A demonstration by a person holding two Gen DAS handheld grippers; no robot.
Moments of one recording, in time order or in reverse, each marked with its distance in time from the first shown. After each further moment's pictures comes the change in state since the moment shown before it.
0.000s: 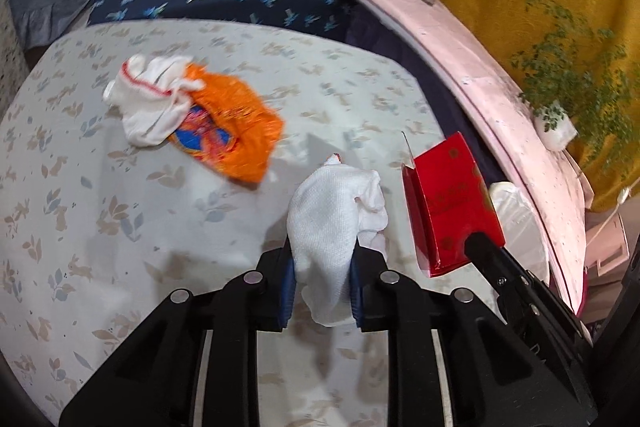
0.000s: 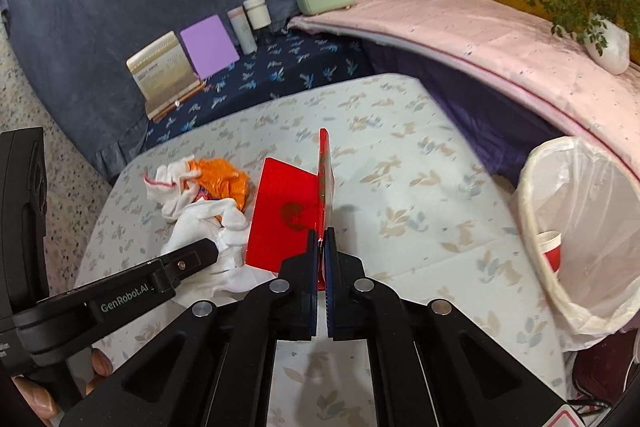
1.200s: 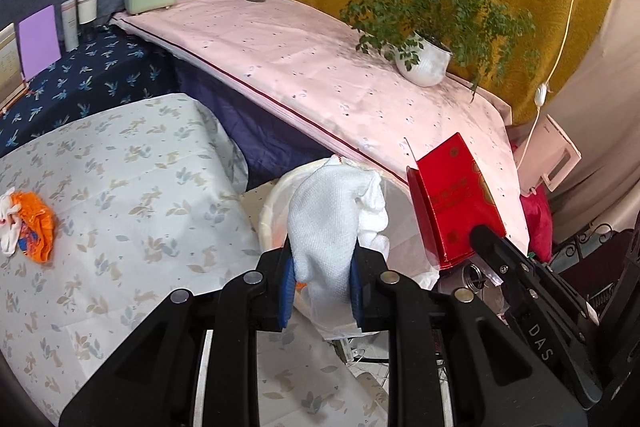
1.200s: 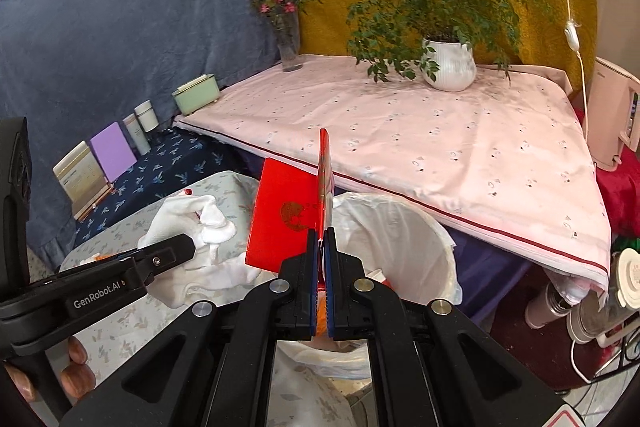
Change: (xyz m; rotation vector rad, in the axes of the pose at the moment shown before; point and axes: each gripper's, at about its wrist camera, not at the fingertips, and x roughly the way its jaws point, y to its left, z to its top) left arm 0.004 -0.252 -0.030 0.390 -0.022 -0.211; right arm -0.145 -0.197 0.006 0.202 -0.236 -0.266
